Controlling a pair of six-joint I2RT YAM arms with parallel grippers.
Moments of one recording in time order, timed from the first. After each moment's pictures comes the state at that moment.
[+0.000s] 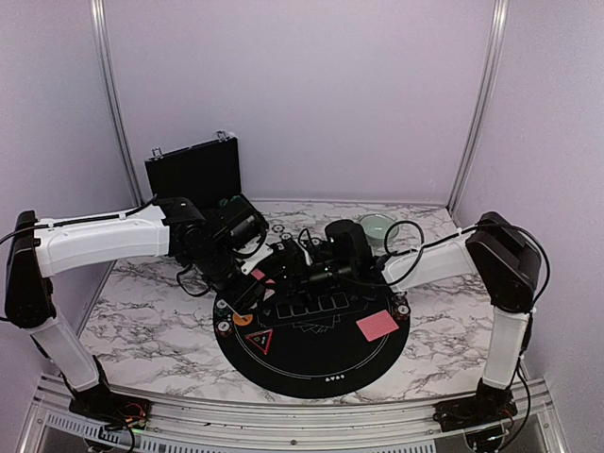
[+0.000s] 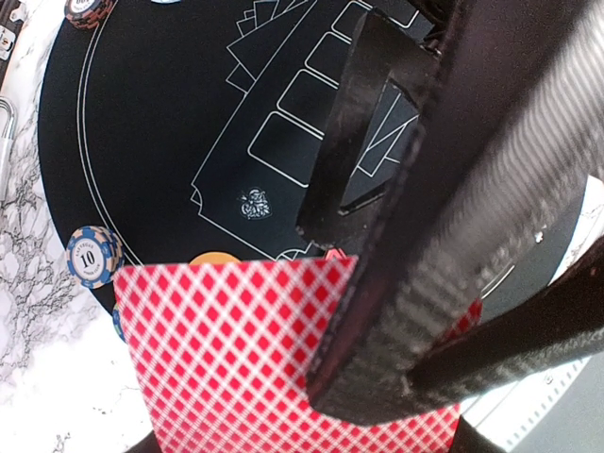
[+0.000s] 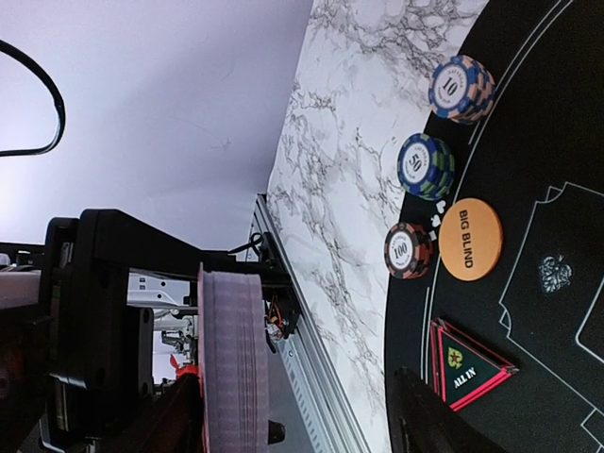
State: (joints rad) left arm -0.92 1.66 1.38 -0.94 0.03 -0.13; right arm 0.83 1.94 1.10 0.45 -0.77 1.07
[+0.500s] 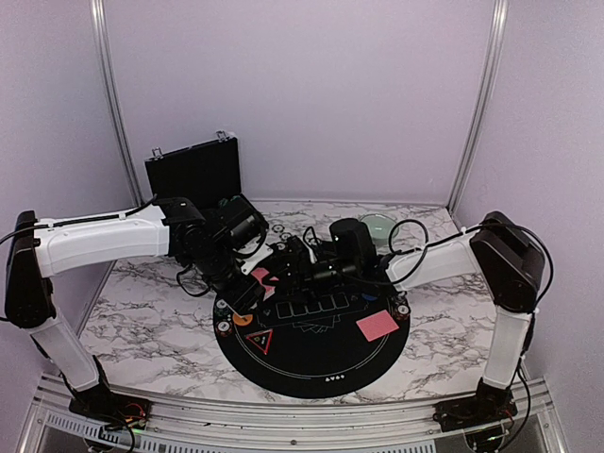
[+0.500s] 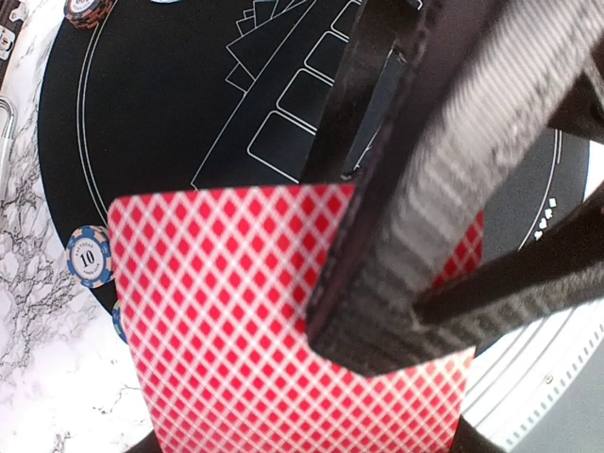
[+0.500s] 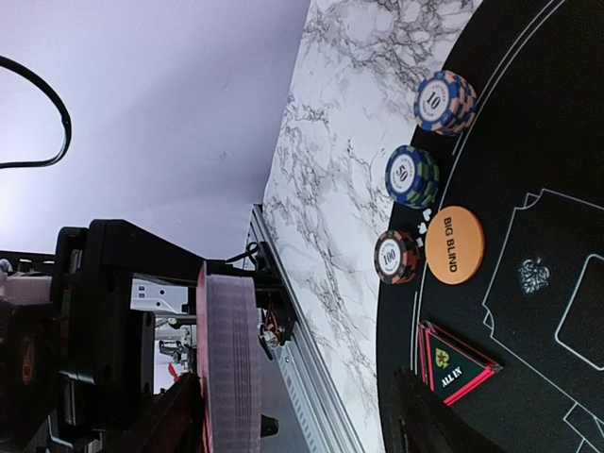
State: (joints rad) left arm -0.92 1.66 1.38 -0.94 0.03 -0.13; right arm 0.82 1.92 1.08 0.45 -0.76 1.07
